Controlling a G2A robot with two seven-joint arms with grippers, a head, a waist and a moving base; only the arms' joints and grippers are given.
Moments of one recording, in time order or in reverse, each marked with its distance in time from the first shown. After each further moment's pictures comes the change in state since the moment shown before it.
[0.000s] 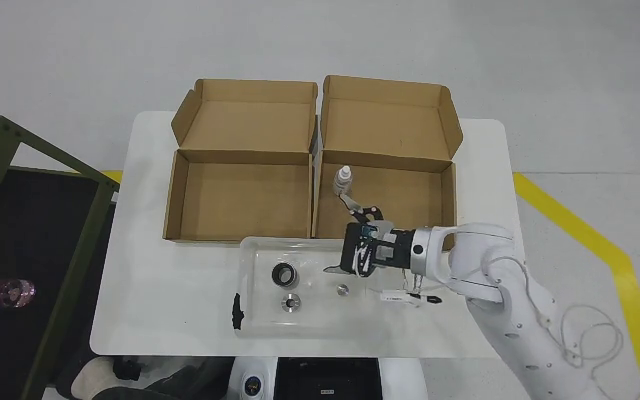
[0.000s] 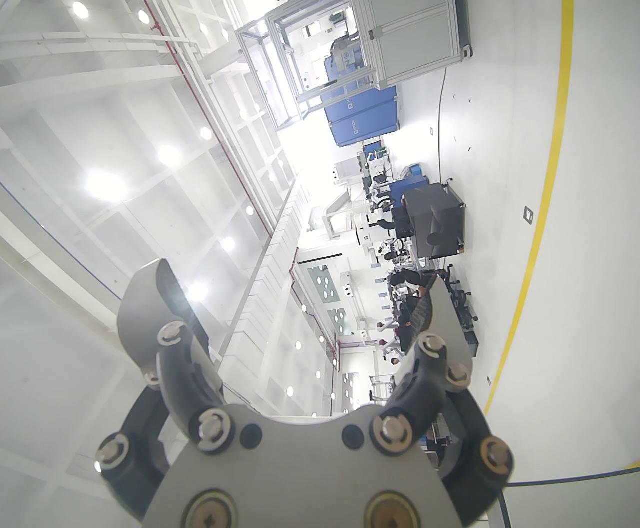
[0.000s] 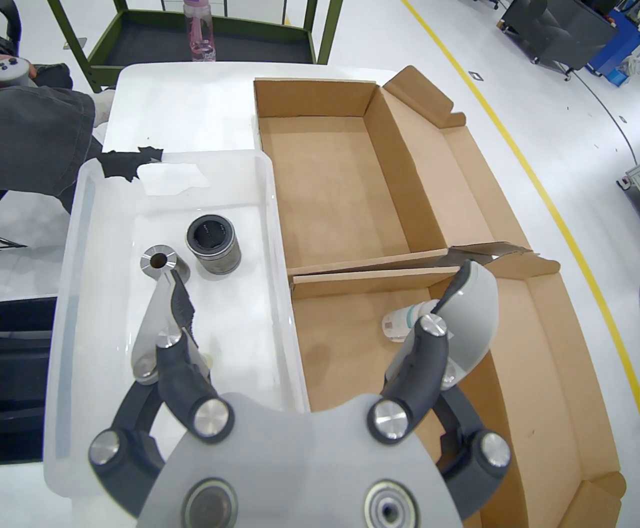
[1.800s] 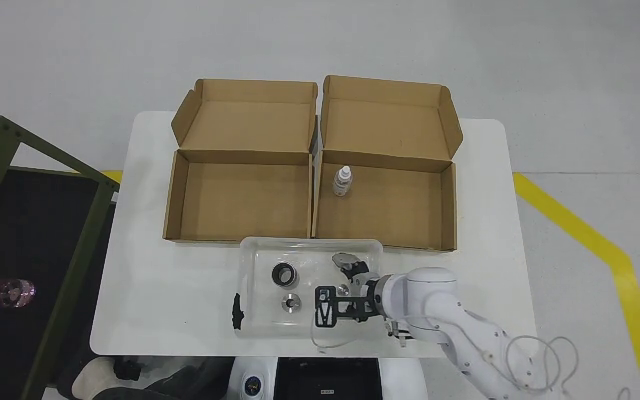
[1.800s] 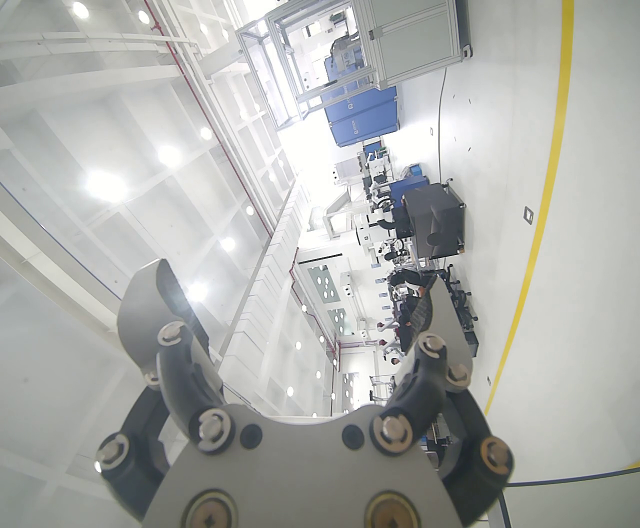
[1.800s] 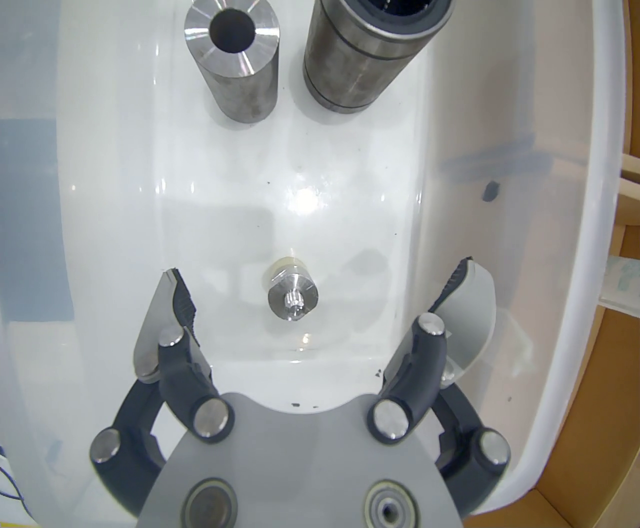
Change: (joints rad) left arm 0.000 0.000 0.000 0.000 0.000 0.000 0.000; right arm -0.049 0.014 -0.268 0.045 -0.280 0.028 0.305
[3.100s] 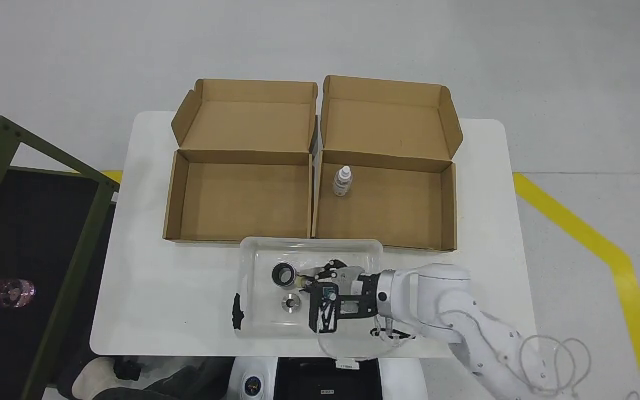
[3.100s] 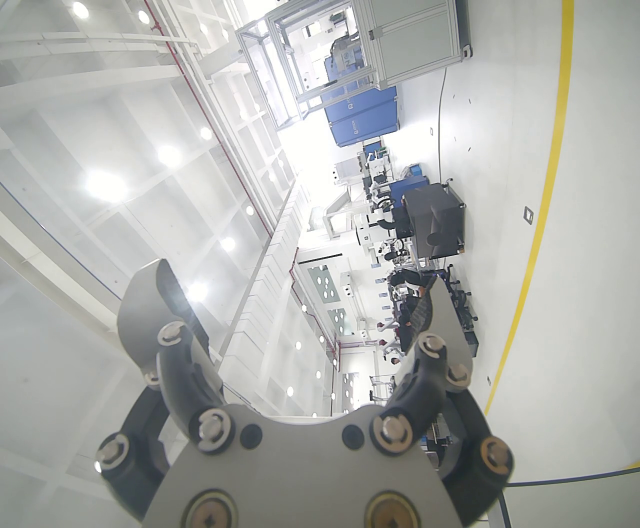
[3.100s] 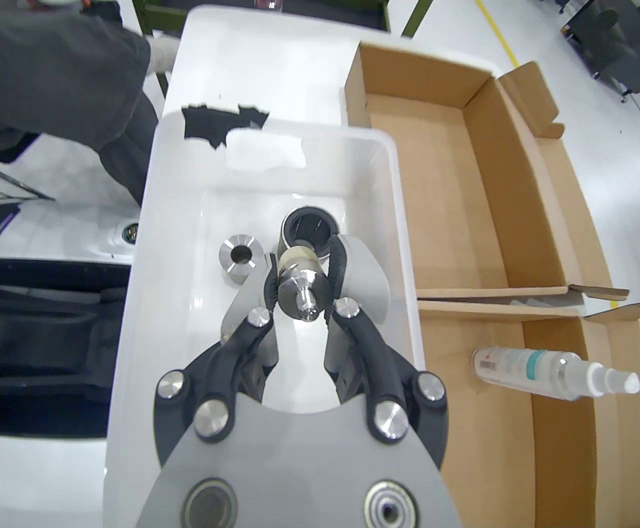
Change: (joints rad) left arm 0.000 0.000 0.000 0.000 0.000 0.000 0.000; right arm -0.019 0.012 0.075 -0.056 0.057 0.036 -0.486
